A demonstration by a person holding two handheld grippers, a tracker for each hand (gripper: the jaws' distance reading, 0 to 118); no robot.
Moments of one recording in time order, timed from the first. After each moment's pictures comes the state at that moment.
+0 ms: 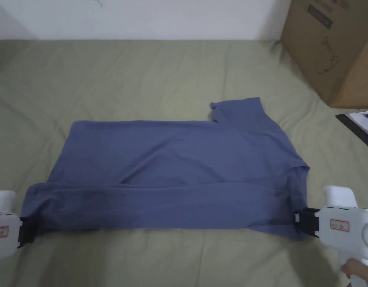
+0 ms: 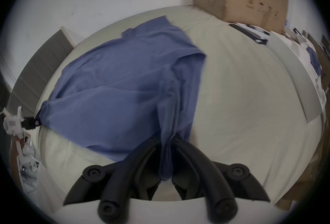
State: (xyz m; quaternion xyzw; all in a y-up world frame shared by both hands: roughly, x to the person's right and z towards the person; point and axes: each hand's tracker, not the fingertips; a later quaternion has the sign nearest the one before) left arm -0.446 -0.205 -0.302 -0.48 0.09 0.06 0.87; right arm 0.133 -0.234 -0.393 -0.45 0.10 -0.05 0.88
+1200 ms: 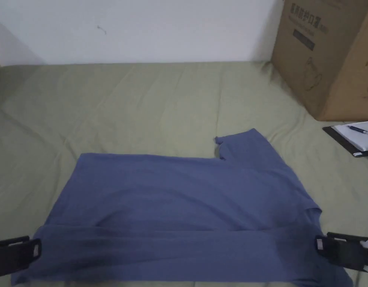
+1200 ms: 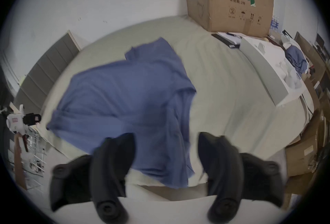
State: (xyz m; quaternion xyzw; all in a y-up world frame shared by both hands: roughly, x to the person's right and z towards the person) left arm -0.447 -0.151 -0.221 -0.41 0.07 0.12 0.90; right arm 0.182 -0.156 -0.291 -0.43 0.10 -0.06 0.90
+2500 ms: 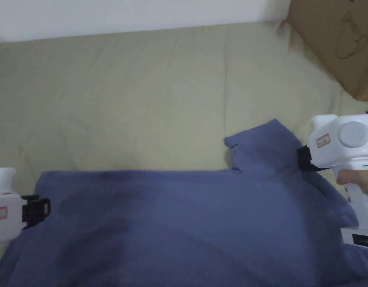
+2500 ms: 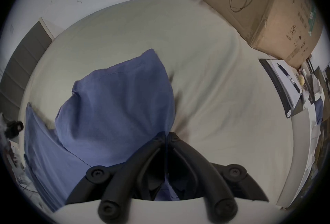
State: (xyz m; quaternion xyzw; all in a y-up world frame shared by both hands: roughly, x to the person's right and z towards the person) left arm -0.431 -0.197 -0.473 -0.46 0.05 0.07 0.88; right arm 0.115 -0.225 -0.641 -0.52 0.06 0.03 0.85
